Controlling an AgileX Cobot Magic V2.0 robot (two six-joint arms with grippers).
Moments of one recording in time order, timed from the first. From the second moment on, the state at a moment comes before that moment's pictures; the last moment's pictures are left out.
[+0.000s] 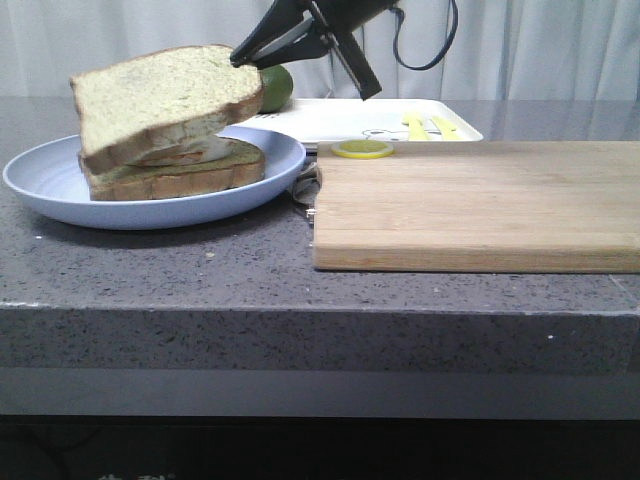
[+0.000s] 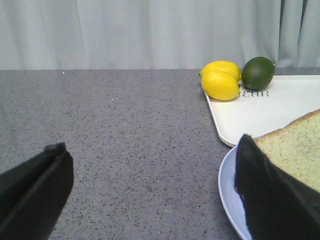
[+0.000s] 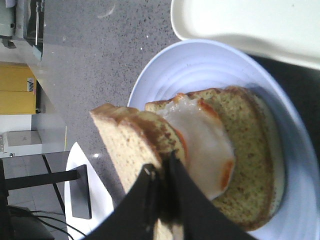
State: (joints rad) left arm -0.03 0.79 -0.48 0.10 -0.09 -0.09; right arm 0.32 2.16 -1.99 1.02 1.08 -0.08
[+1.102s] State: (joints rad) left arm -0.03 0.82 -0.48 0.10 -0.09 -0.09; right arm 0.30 2.17 -2.02 1.03 1.13 -0.07
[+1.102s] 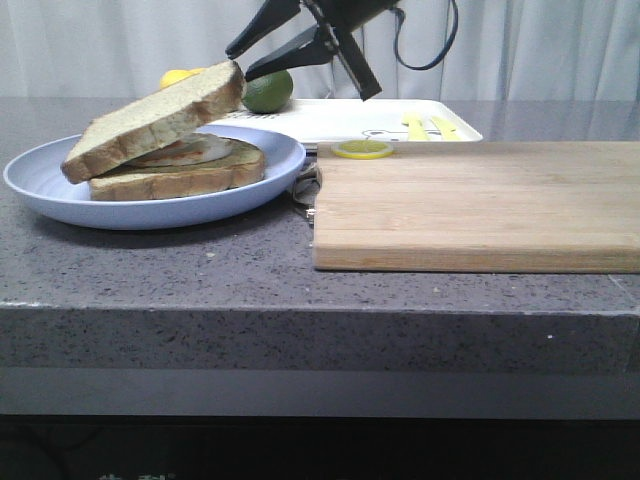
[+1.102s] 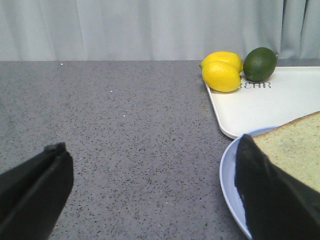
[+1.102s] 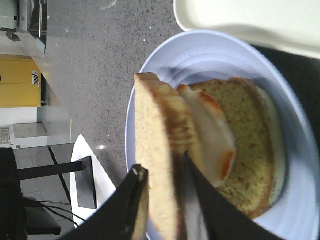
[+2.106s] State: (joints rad) left arm -0.03 0.82 -0.48 0.10 -0.09 -0.09; right arm 0.23 2.04 -2.20 0.61 1.24 0.03
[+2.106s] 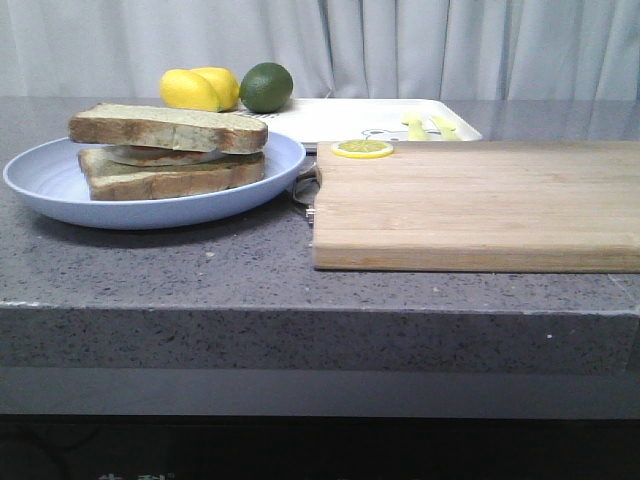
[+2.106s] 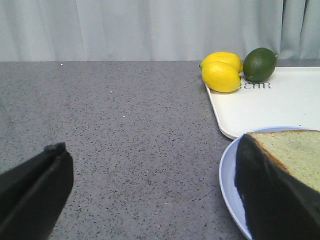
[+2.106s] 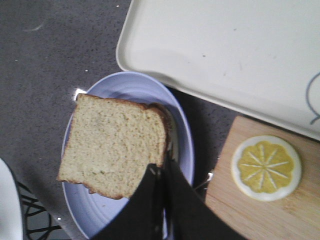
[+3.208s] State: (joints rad) left arm -0.03 0.82 -0.48 0.10 -0.09 -0.09; right arm 0.06 1.47 -1.64 0.25 1.07 0.00
